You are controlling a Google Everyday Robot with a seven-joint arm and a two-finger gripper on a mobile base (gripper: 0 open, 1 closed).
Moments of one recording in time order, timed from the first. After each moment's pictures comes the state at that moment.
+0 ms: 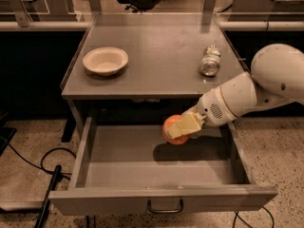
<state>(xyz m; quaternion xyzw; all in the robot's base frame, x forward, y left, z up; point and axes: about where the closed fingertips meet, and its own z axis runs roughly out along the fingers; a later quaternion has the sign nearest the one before) 0.489 -0.079 0.802 -0.40 0.84 0.30 0.22</state>
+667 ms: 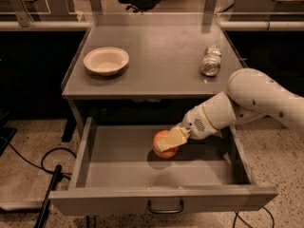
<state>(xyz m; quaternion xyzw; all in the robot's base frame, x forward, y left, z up) 0.489 -0.053 0.734 -0.39 0.84 0.34 0.18</state>
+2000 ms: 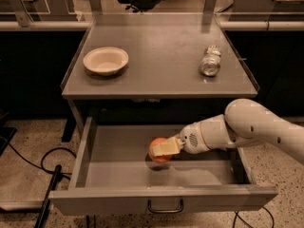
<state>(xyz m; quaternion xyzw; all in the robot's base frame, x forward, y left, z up) 0.497 -0.044 0.685 -0.28 0.86 0.37 0.22</state>
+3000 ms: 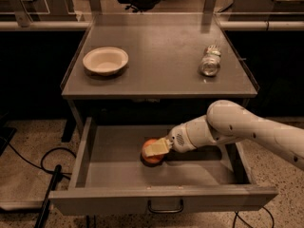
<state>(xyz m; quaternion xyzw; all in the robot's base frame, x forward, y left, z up) 0.518 -0.022 0.646 -0.29 0.86 0.36 0.21</state>
